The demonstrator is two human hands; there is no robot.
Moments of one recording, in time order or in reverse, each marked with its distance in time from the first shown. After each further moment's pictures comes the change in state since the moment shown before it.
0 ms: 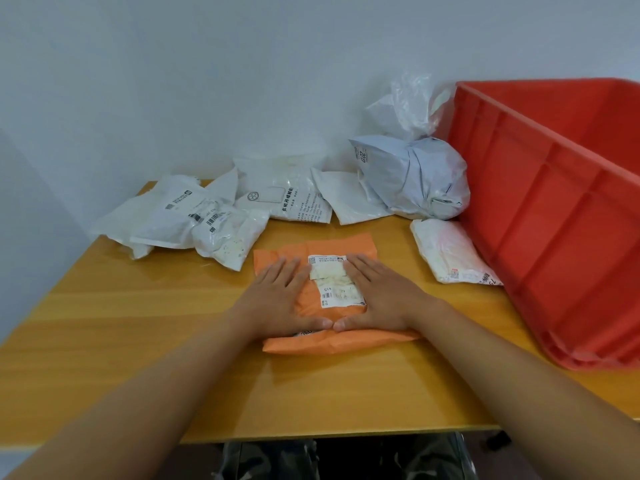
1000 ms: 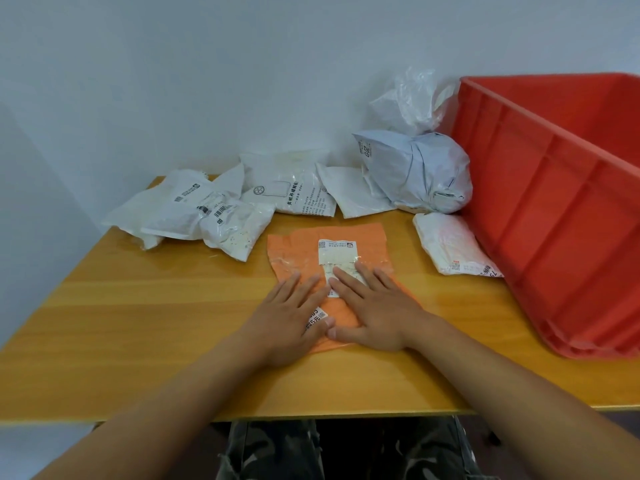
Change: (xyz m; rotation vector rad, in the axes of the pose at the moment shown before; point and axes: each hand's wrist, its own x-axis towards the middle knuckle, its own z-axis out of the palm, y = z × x) left_hand -0.045 0.029 0.017 -0.045 0.088 0.091; right_hand -0.027 -0.032 0.016 -0.069 0.020 -0.063
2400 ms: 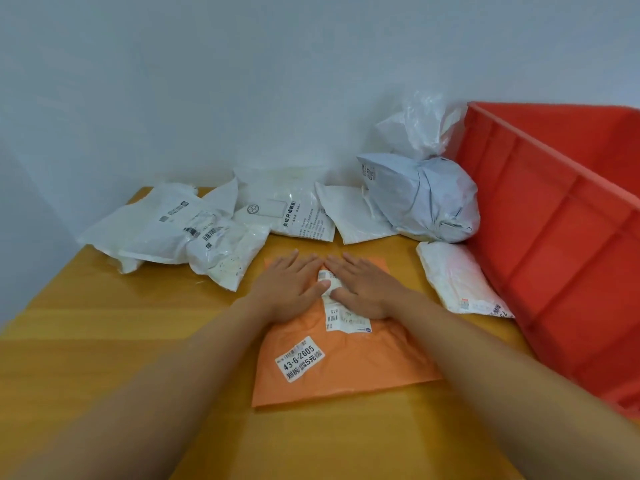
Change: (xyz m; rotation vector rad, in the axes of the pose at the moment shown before) left_hand 0.104 -0.047 -0.030 -0.092 0.078 -0.050; right_hand 0.096 0.053 -0.028 0.095 0.018 0.017
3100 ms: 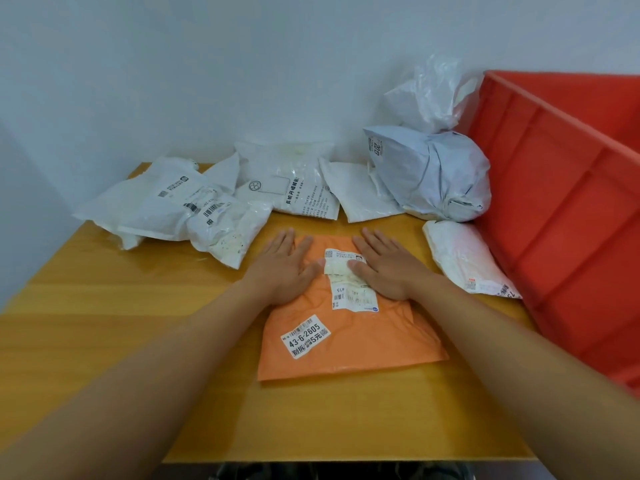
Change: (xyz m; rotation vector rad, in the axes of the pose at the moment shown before) left_hand -0.007 -0.007 0.006 -0.018 -0.078 -0.173; right_hand -0.011 0.024 0.008 0.008 -0.005 0.190
